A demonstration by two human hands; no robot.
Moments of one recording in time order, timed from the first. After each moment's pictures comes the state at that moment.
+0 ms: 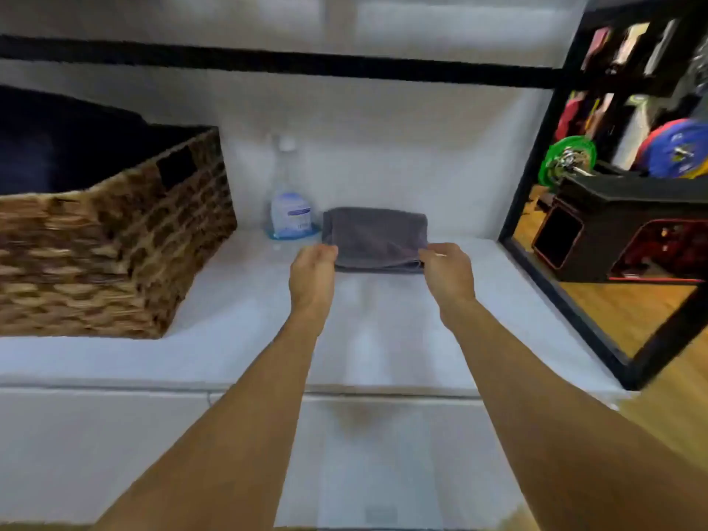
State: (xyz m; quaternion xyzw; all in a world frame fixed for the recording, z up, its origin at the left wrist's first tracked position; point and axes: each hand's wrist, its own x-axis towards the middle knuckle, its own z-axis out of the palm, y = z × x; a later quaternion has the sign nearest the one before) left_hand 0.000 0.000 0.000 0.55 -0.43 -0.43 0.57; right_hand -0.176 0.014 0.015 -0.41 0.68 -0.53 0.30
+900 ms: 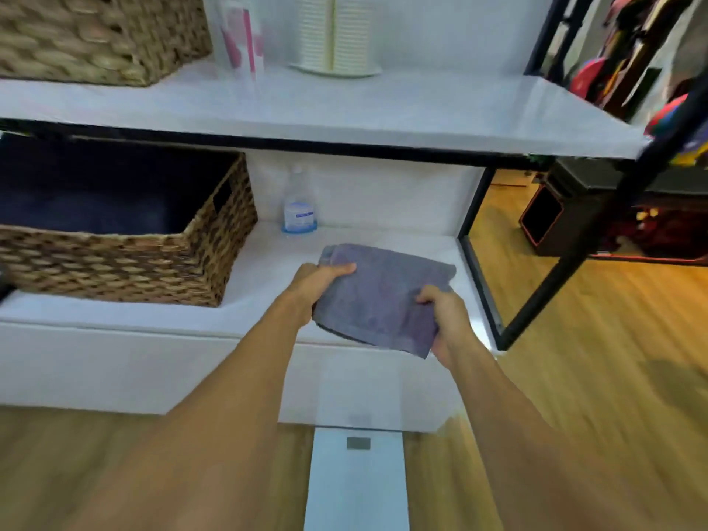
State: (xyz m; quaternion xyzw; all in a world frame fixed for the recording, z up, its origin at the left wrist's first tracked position) left_hand 0.007 0.130 0.144 0.60 -0.40 -0.61 0.35; right_hand -0.190 0.197 0.135 -0.26 0.58 -0.54 0.55
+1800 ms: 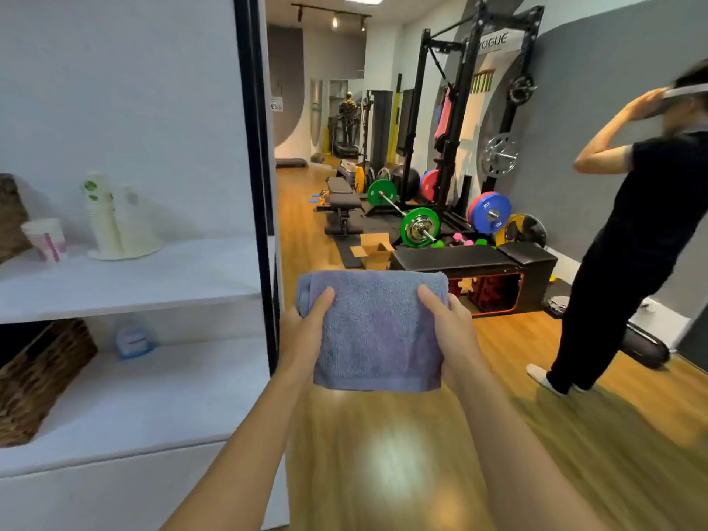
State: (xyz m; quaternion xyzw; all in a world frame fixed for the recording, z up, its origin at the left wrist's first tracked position) left_hand -0.410 0.391 0.429 0.43 -0.46 -0.54 0.56; right_hand -0.591 0.450 0.443 -0.32 0.61 -0.64 0.34
